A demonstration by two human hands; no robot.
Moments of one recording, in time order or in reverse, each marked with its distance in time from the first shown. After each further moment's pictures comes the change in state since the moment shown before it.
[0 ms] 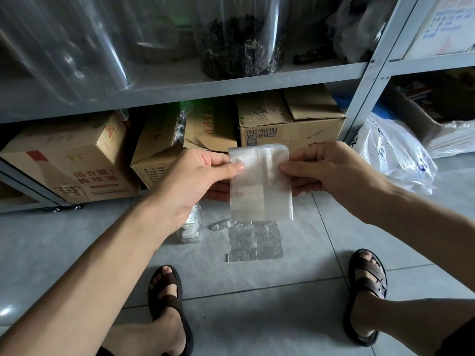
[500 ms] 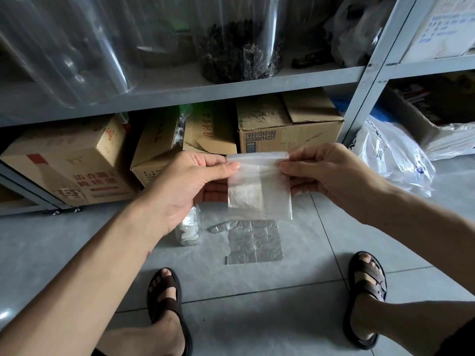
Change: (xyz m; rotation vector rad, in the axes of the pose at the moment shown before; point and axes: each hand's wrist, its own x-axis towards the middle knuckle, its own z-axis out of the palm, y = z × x) left_hand -0.004 0.009 -0.002 -0.146 -0.034 -0.054; right_hand 0.003 -0.002 0.000 0.136 -0.030 0.008
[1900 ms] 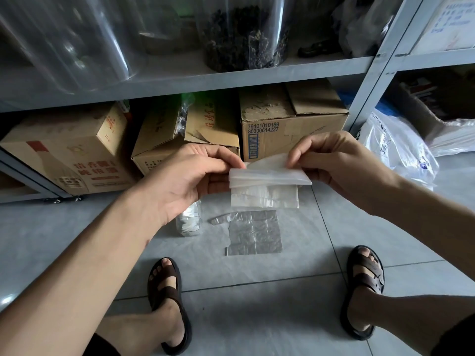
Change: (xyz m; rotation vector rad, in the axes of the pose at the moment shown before) left_hand -0.005 0.005 0.001 0.001 -0.074 -0.063; right_hand -0.005 -0.003 -0.002 -0.045 -0.120 -0.157
